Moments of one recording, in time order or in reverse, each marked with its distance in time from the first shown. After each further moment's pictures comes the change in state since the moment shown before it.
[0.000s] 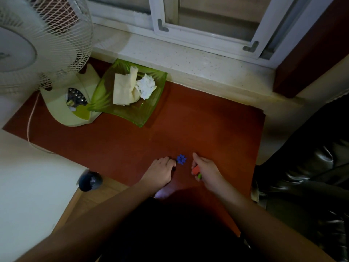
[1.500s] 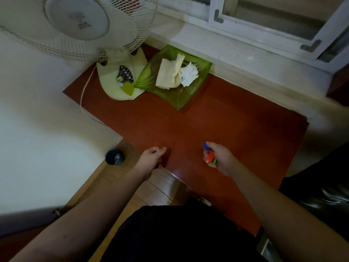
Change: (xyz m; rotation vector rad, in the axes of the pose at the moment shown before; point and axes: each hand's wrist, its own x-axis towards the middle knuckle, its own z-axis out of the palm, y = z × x) left_hand -0.096 -0.041 -0.029 -1.471 0.250 -0.906; right_hand -0.005 -0.018 0.037 -0.015 -0.353 0.020
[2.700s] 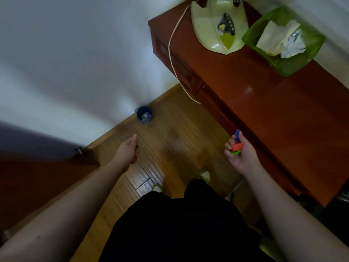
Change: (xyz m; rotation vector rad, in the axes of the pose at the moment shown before) left_hand -0.122 -0.202 -0.338 -0.059 0.278 -0.103; right_hand -0.080 0.143 0.246 0.425 0.106 0.084
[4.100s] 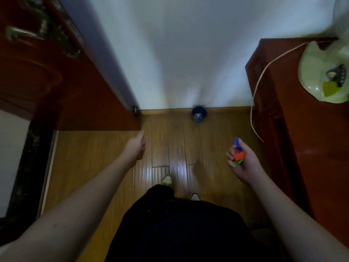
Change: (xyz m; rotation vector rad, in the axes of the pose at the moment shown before) left_hand -0.131 -0.114 -0.057 -0.593 0.409 -0.247; right_hand -0.022 0.072 0.079 -0.620 -0.400 0.274
